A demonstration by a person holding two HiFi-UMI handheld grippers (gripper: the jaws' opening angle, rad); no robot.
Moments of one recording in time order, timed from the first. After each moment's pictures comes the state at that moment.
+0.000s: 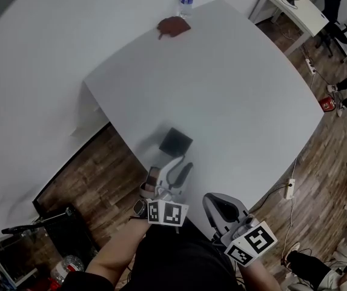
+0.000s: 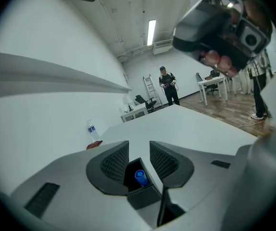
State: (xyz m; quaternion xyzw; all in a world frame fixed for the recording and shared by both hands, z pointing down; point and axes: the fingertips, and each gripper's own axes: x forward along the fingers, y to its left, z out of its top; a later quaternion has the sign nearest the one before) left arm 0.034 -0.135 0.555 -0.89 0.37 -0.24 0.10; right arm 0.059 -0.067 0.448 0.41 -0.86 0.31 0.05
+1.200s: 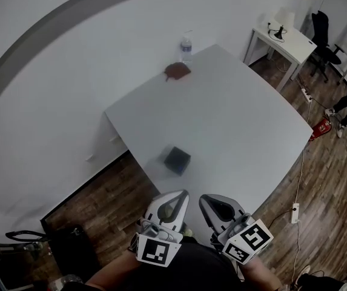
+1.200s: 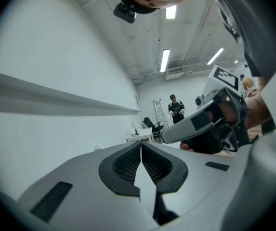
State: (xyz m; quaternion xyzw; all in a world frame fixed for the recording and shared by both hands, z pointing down) left arm 0.023 -0.051 0.357 -0.90 0.40 -0.10 0.10; right arm 0.060 -0.042 0.362 0.38 -0.90 0.21 -0.01
